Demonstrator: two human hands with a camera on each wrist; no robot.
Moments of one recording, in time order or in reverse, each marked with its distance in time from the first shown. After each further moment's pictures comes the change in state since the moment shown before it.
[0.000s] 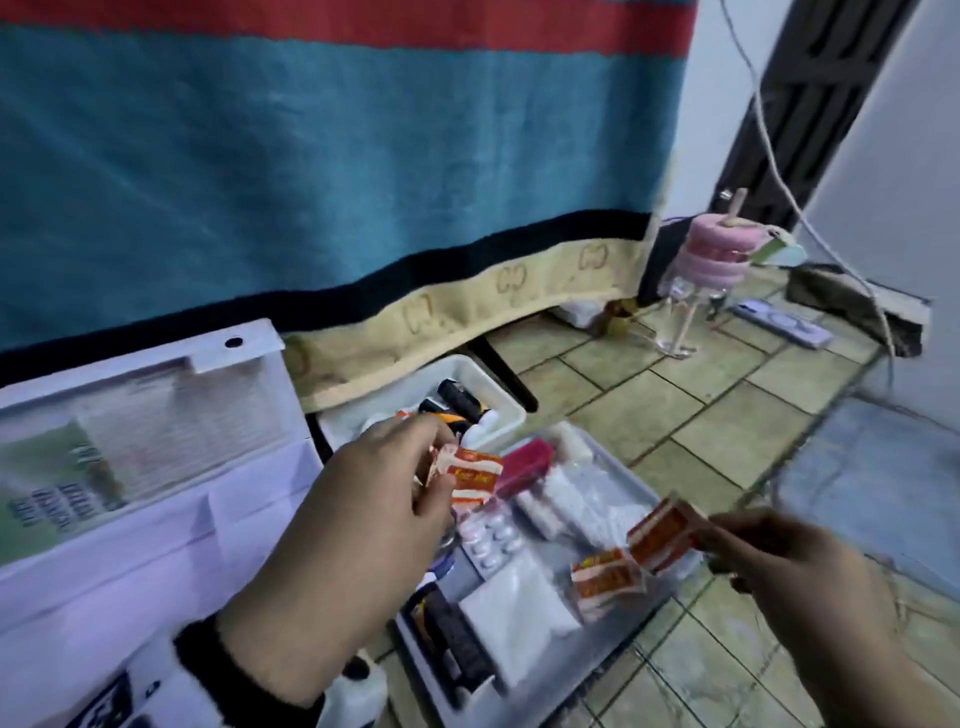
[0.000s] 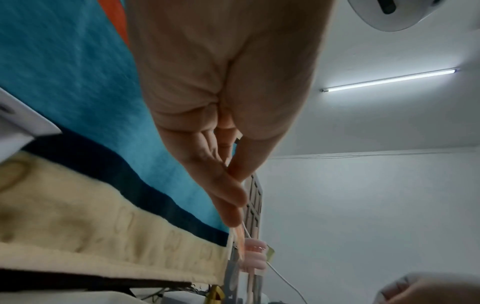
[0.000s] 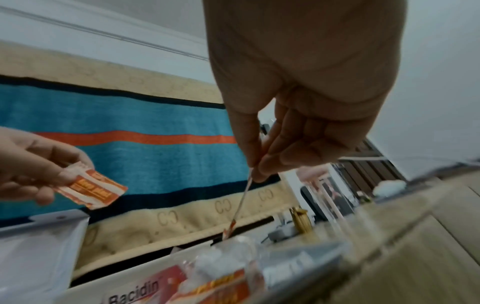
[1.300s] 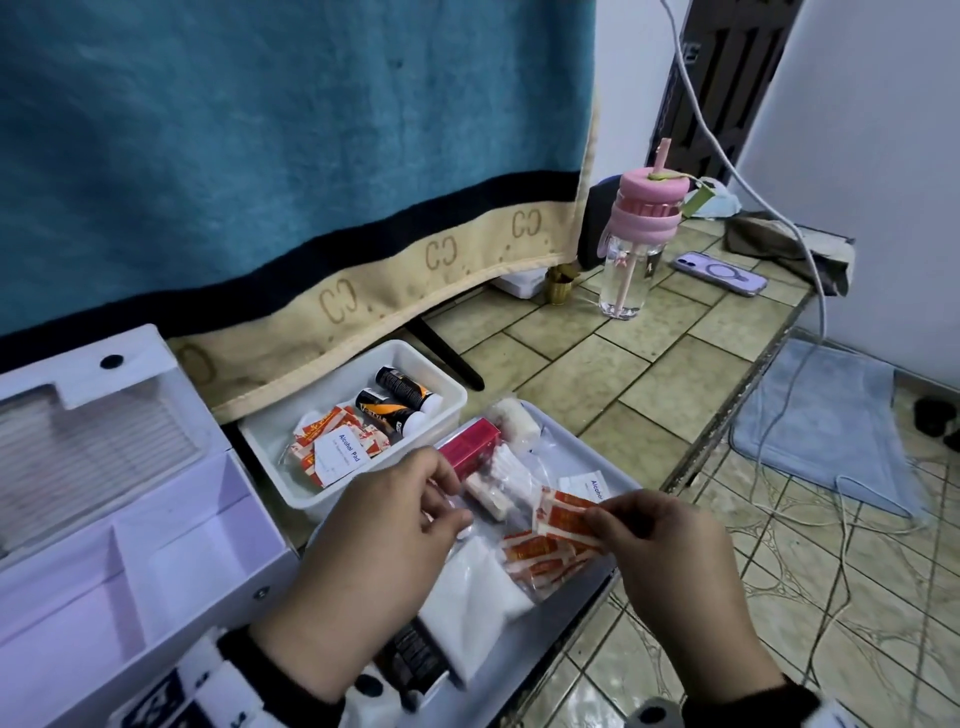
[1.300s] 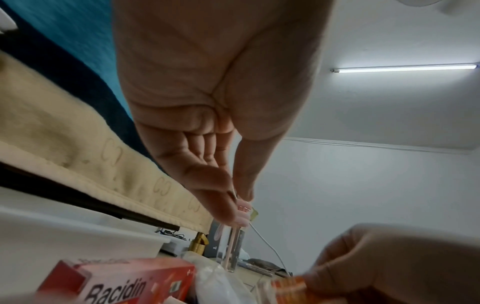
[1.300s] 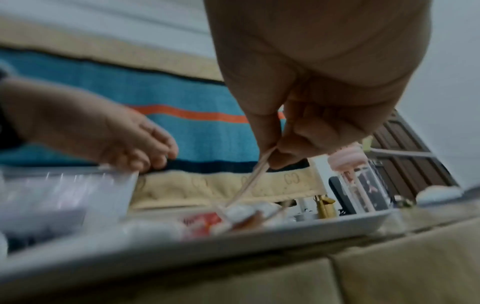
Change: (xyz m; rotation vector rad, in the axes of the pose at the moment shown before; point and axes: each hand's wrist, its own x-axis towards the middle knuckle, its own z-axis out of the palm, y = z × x) left_hand 0.011 0.002 0.059 -0.079 -0.228 -0.103; right_hand -0.019 0.006 0.036 -0.263 0.025 -0.043
